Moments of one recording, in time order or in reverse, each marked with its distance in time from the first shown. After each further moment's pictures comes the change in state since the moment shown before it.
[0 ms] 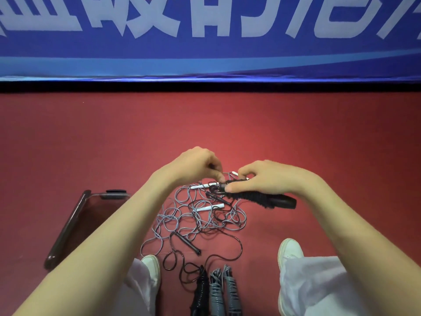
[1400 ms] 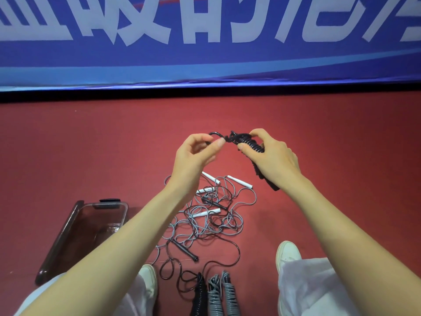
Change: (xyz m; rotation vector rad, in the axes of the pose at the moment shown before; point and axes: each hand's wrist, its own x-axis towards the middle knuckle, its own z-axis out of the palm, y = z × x) left_hand -0.001 0.040 0.017 -1.321 0.642 -0.106; right_hand 0.028 0.029 -0.002 0.115 0.744 0.140
